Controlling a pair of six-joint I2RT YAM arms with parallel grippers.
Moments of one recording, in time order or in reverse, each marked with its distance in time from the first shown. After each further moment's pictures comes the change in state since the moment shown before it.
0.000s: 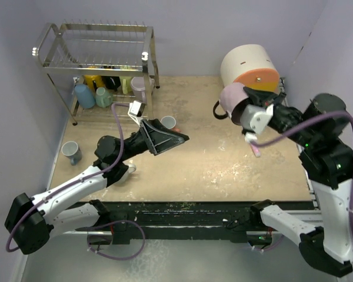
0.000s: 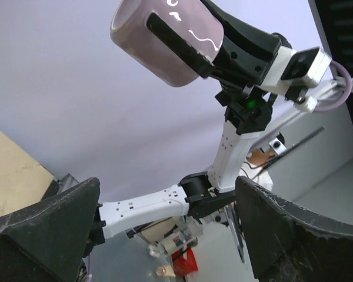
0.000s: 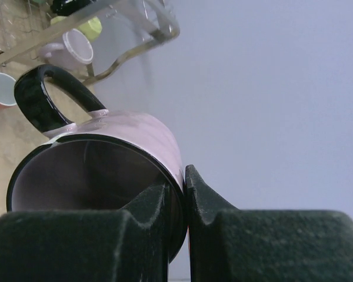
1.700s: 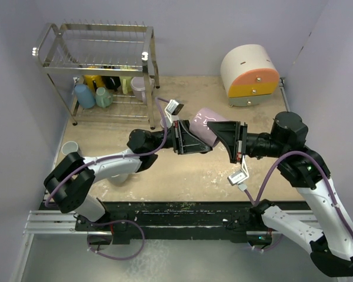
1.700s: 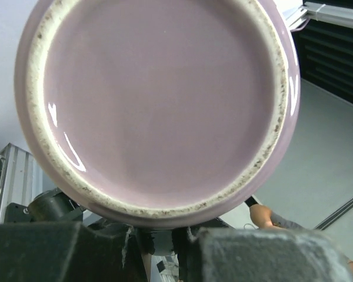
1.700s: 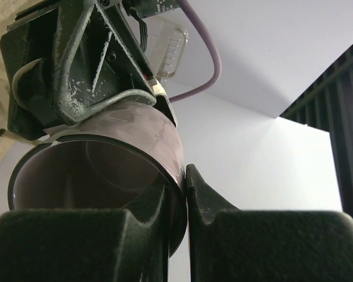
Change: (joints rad) left arm -0.086 0.528 0.170 0.526 0.285 -0.148; right arm 0.177 -0.170 -0.433 0.115 -0.392 -0.929
